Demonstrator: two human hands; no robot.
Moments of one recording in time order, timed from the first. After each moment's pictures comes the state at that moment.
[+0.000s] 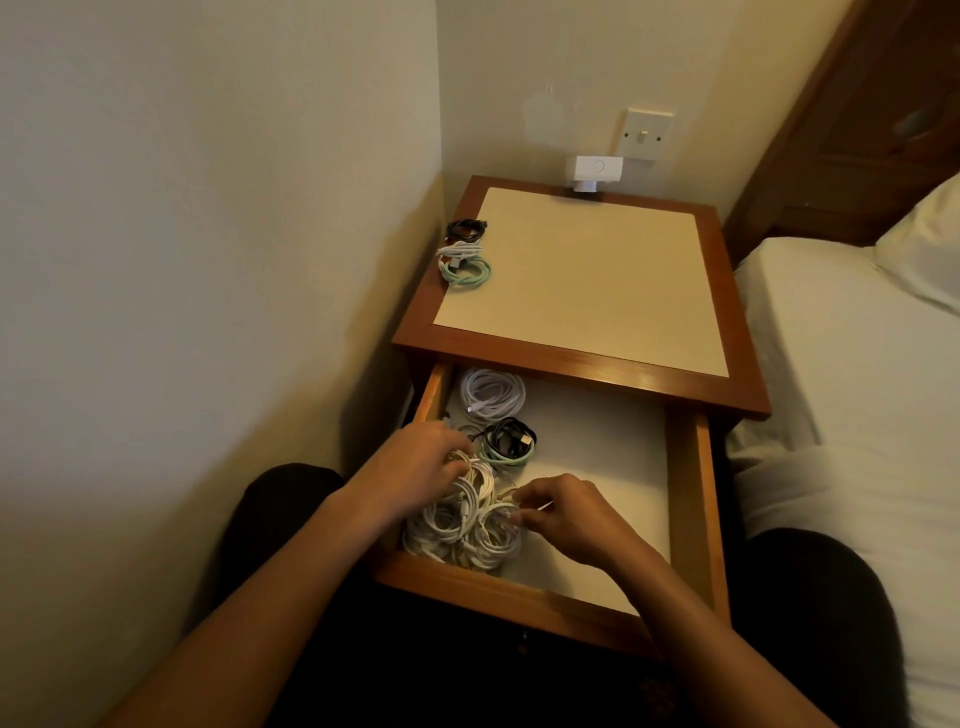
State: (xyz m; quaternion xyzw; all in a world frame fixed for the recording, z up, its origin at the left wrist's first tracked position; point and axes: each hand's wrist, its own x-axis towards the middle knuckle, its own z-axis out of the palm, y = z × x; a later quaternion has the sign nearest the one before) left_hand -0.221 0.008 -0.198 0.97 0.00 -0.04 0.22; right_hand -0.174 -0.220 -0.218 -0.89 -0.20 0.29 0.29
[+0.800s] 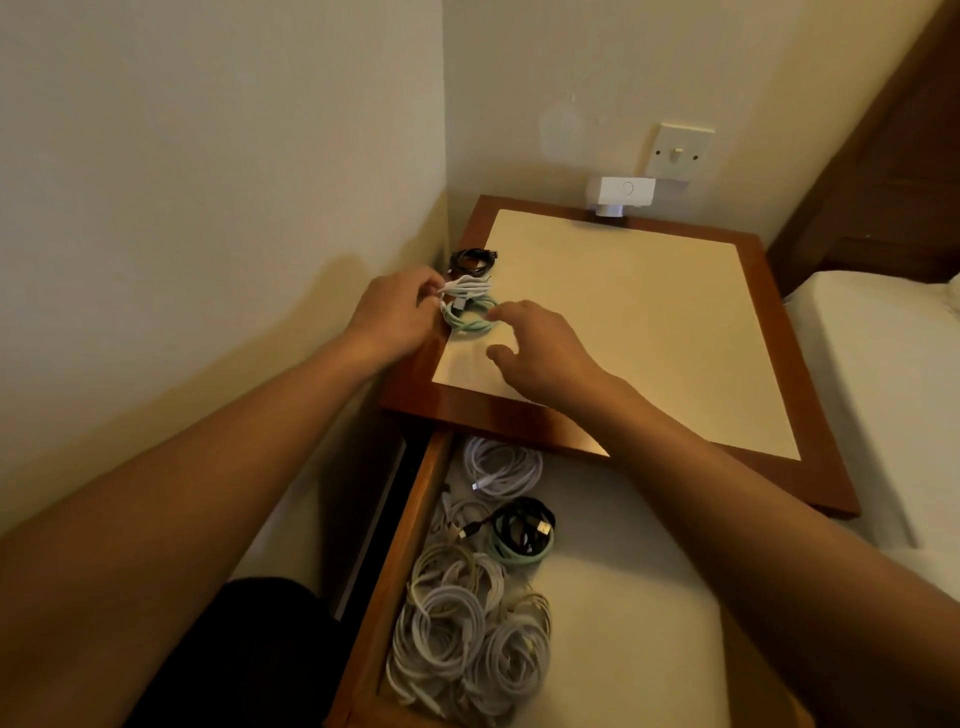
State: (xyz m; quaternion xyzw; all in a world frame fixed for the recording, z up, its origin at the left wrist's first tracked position) left_hand -0.011 0.108 -0.141 0.95 0.13 0.13 0.26; right_hand 0.032 -0.083 -0.148 -0.92 -0.32 0.05 0.23
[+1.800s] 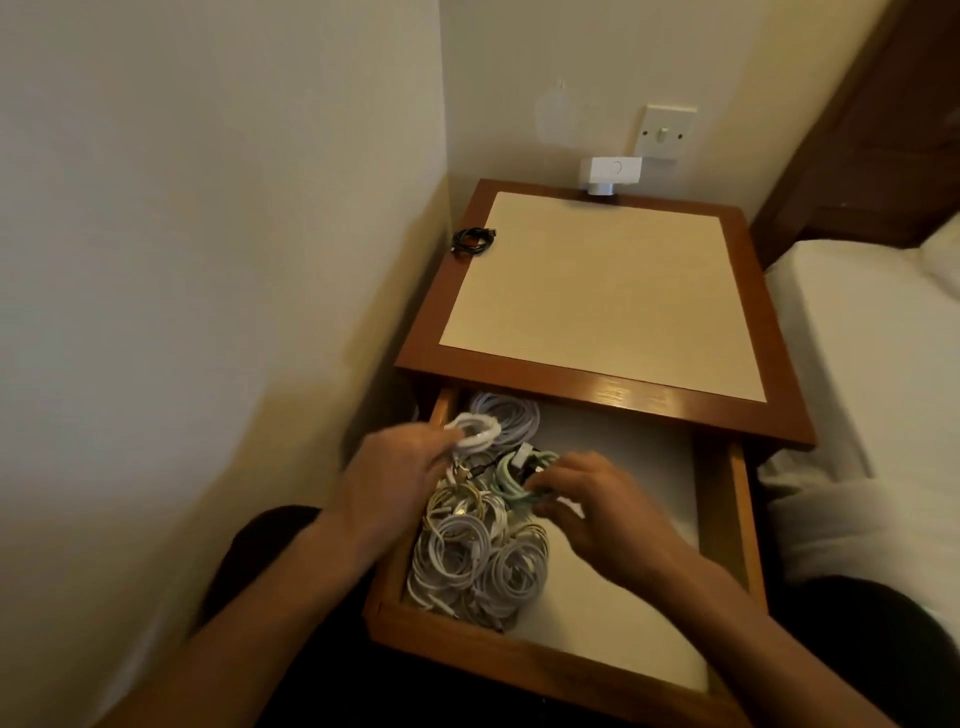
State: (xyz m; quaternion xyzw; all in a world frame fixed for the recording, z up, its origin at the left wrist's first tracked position) left_hand -0.218 0.025 -0.172 0.97 -0.01 0.11 0.19; right_hand -0.146 -0.218 -0.182 -0.89 -0.38 0.10 0.24
